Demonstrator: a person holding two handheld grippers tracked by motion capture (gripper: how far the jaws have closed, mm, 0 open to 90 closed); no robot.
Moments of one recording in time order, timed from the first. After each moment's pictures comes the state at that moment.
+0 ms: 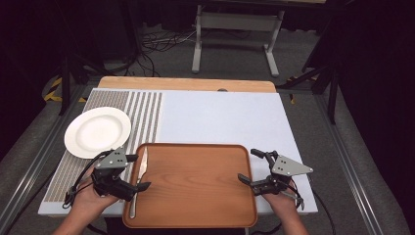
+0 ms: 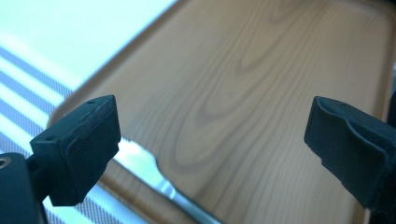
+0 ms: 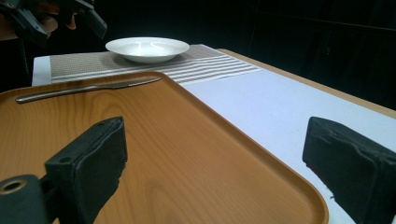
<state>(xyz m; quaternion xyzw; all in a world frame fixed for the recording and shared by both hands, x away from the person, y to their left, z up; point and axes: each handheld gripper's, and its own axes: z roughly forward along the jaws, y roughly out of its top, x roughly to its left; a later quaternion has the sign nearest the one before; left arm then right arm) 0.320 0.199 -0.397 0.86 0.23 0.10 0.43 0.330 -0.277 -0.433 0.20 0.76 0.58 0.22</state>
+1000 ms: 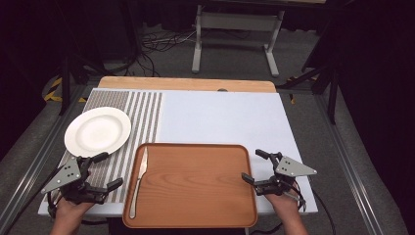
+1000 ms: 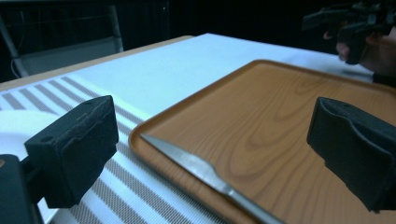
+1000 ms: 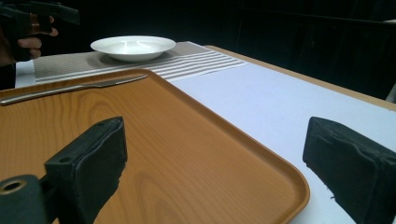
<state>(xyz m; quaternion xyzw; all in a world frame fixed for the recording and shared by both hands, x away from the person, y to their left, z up) 0.304 0.280 -0.449 0.74 0.25 0.19 0.60 0.327 -0.288 -0.437 0.23 0.75 0.58 0.22</state>
